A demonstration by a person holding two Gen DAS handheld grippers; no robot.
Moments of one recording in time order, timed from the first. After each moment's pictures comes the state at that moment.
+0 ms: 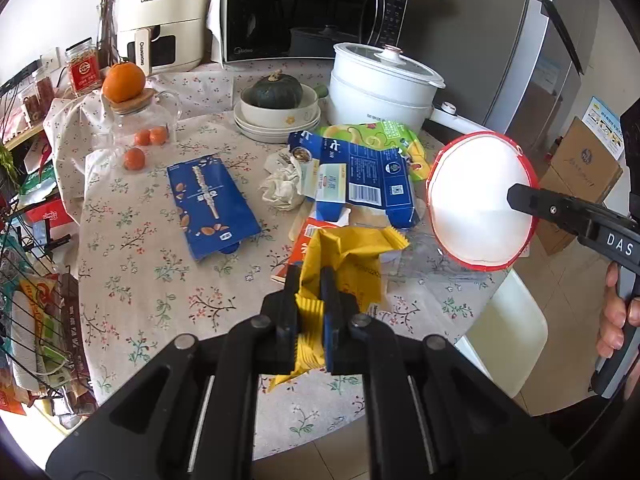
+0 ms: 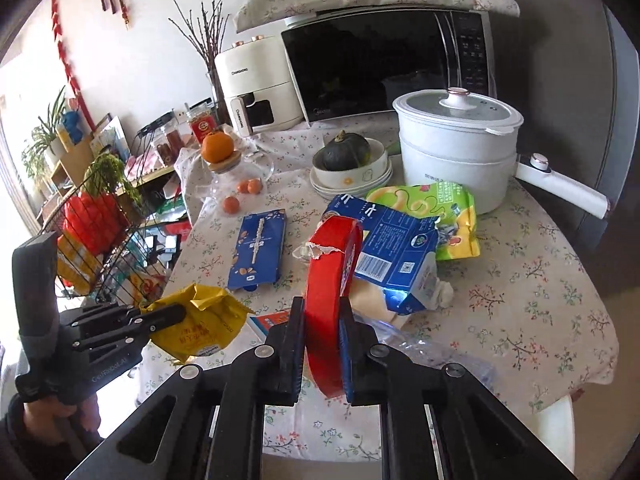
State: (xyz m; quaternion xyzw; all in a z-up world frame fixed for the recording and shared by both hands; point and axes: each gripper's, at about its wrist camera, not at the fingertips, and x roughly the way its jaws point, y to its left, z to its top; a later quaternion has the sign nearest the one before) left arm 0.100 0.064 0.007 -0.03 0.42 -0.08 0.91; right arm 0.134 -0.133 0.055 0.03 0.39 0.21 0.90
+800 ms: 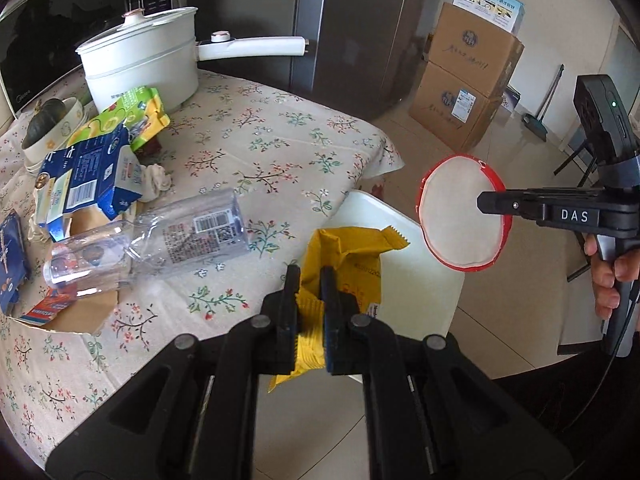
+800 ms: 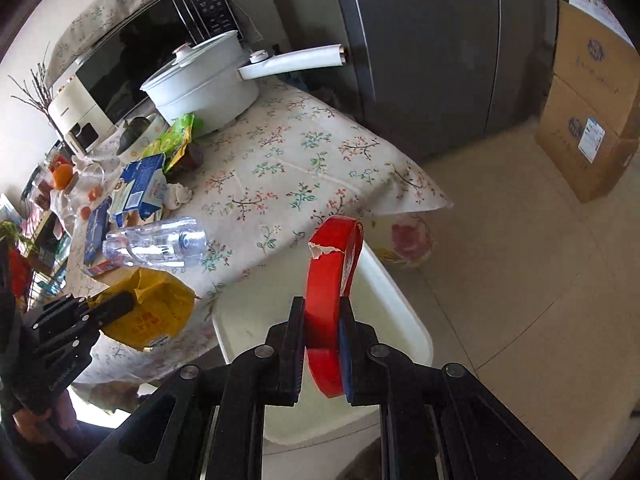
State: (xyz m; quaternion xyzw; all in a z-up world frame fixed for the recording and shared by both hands) left arm 0.078 -0.176 -0.041 0.08 0.45 -0.28 0.85; right arm 0.039 -0.400 -0.021 0.13 0.51 -0.01 0.85
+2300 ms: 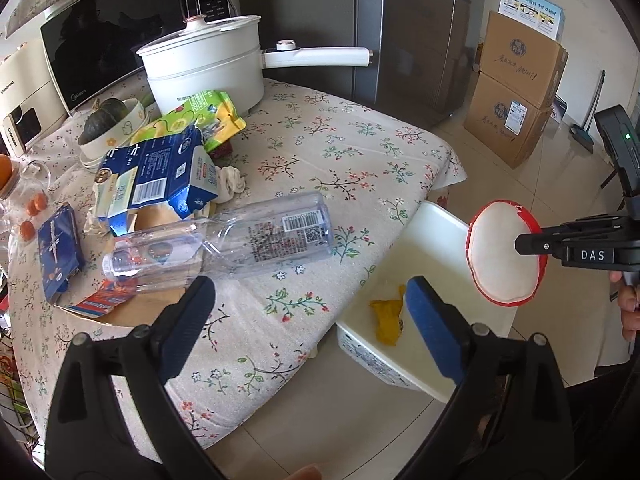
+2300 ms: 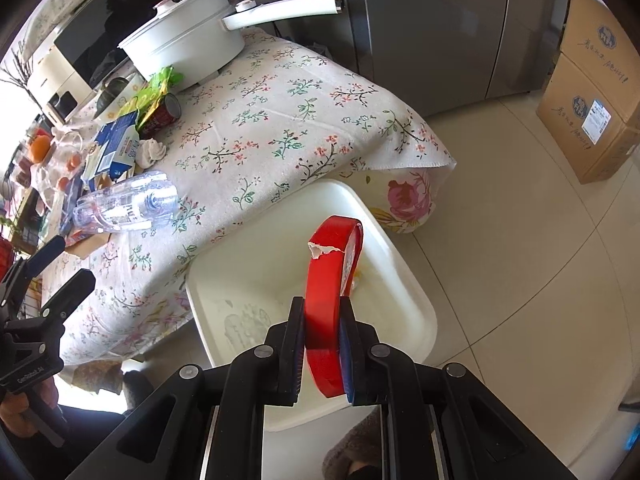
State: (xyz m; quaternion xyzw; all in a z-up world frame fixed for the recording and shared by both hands) left arm 0.087 -0.136 -0.036 0.10 0.42 -0.18 0.88; right arm 0.059 -0.375 -0.050 0.10 0.56 -0.01 0.82
